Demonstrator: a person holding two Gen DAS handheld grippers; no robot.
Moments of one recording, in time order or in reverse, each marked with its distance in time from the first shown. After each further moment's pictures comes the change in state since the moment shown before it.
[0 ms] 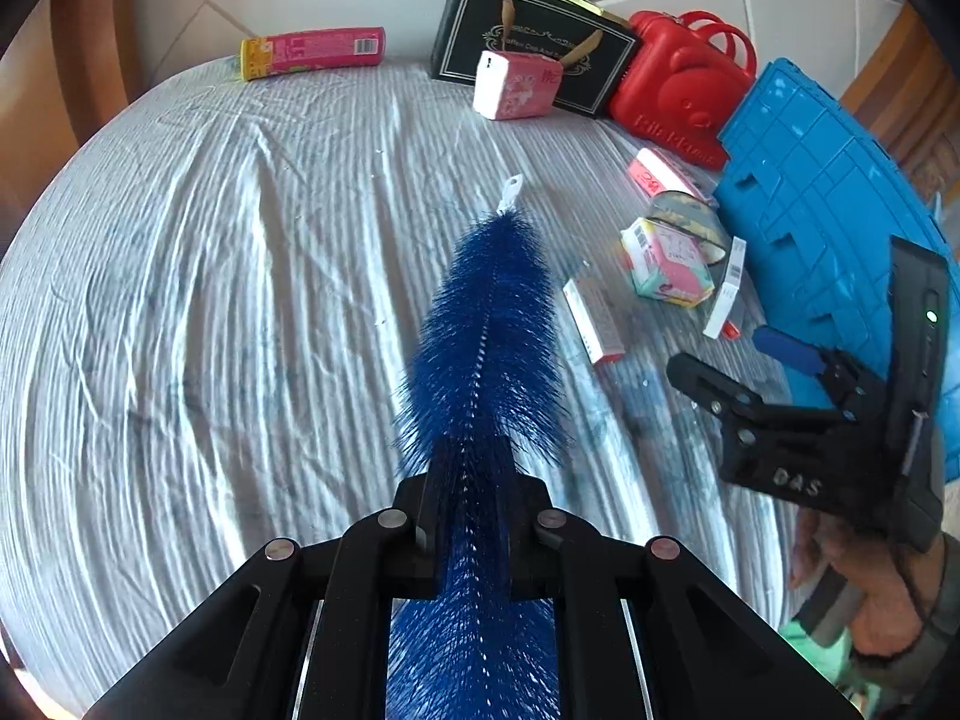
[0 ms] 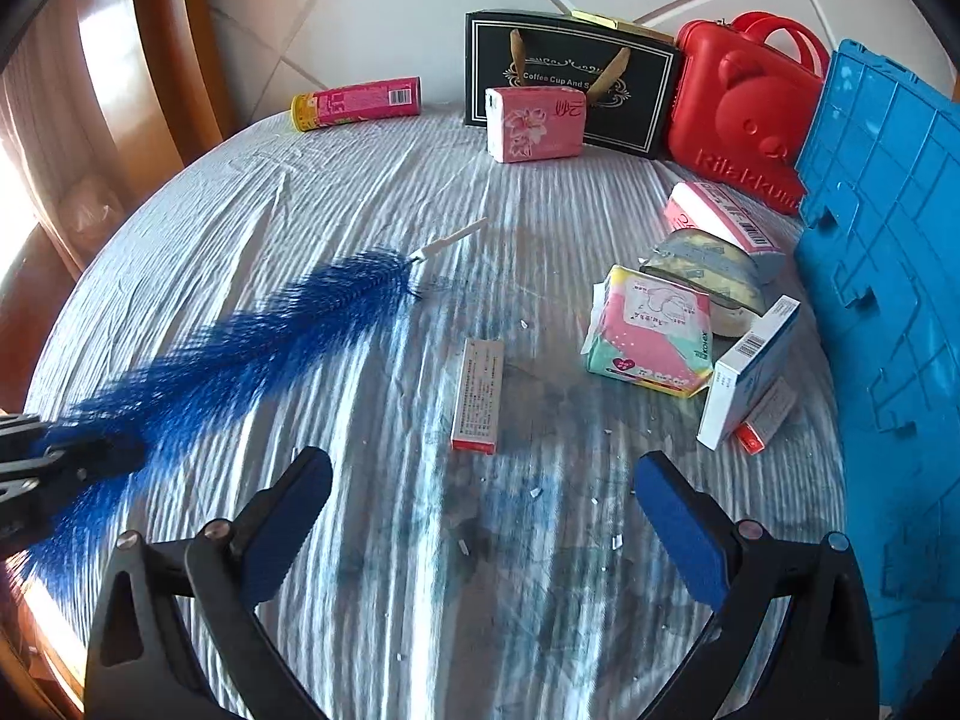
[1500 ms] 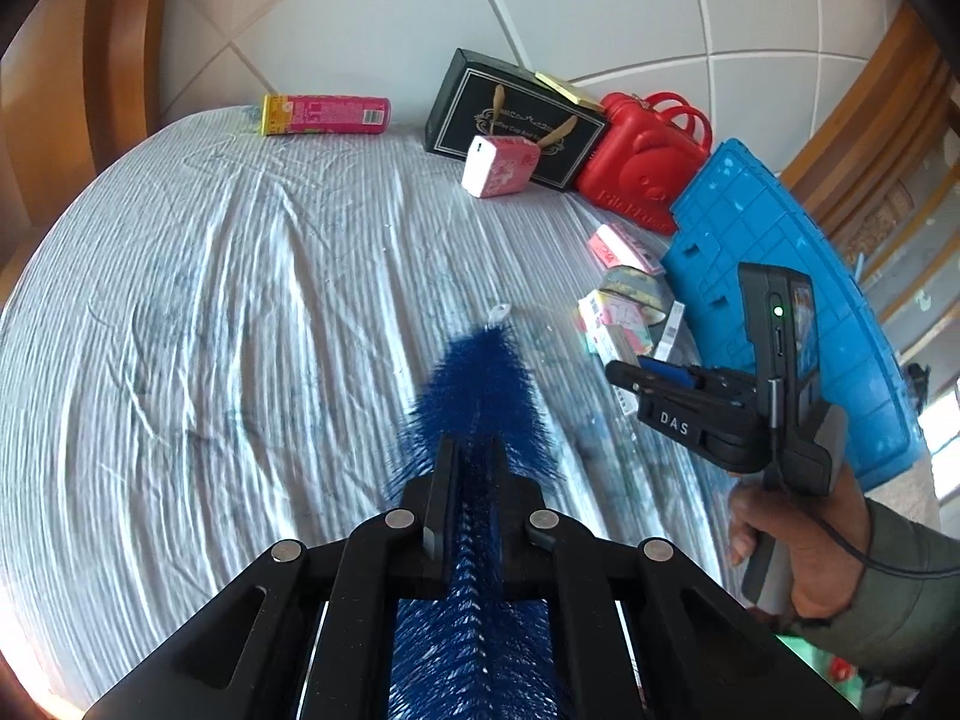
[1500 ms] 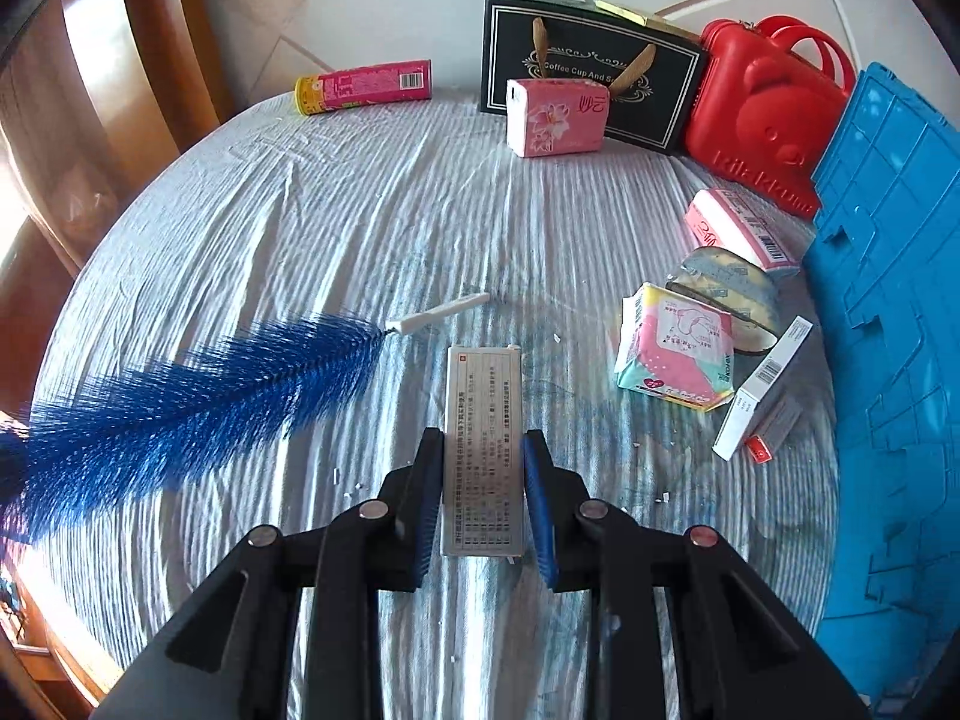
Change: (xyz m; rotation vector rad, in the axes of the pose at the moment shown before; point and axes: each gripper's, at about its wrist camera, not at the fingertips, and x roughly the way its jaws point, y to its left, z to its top) left arm -0.092 0.034 0.003 -0.021 -0.130 -0.109; right arm -0.034 0.033 0.029 -0.012 0.074 -0.003
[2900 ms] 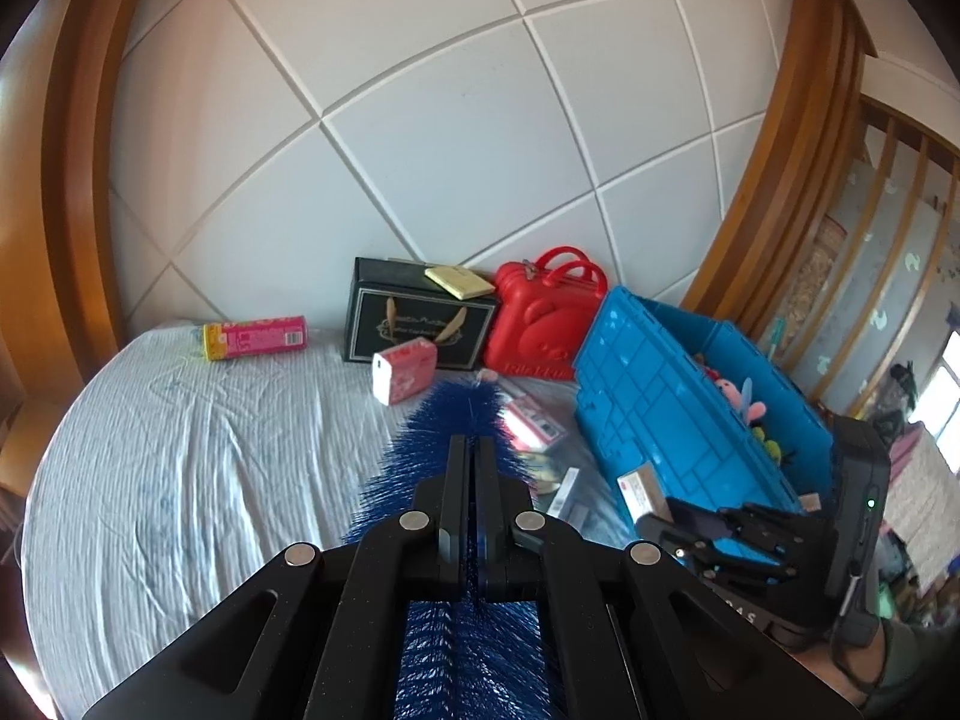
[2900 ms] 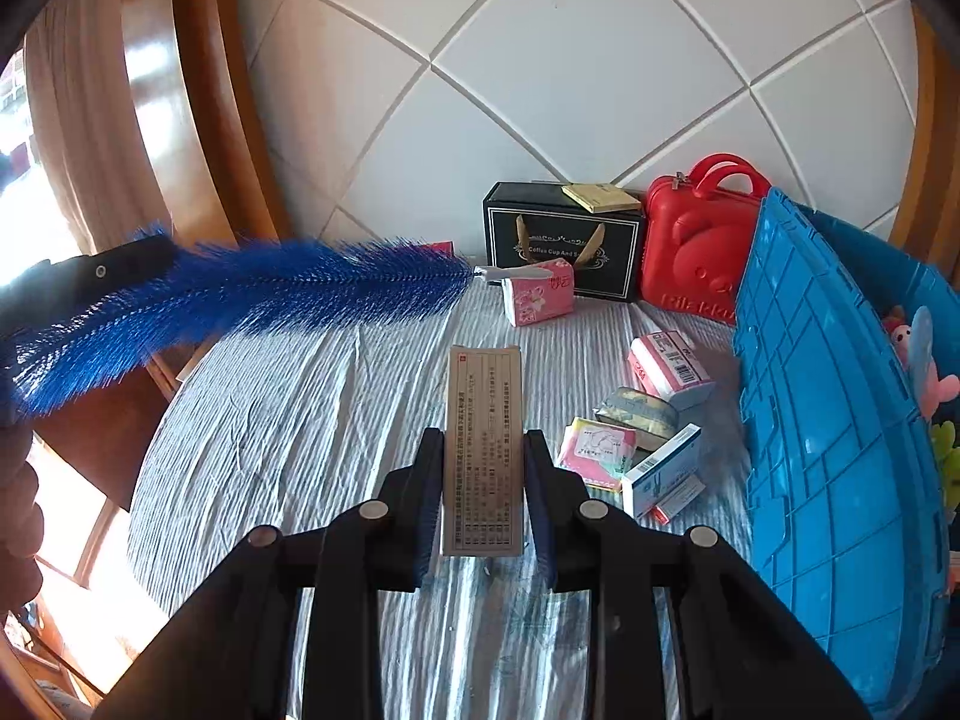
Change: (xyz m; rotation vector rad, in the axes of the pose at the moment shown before) left arm -0.110 -0.138 0.099 0.150 -0.326 -0.040; right arm -0.197 -0.075 0.001 0.029 -0.304 0.121
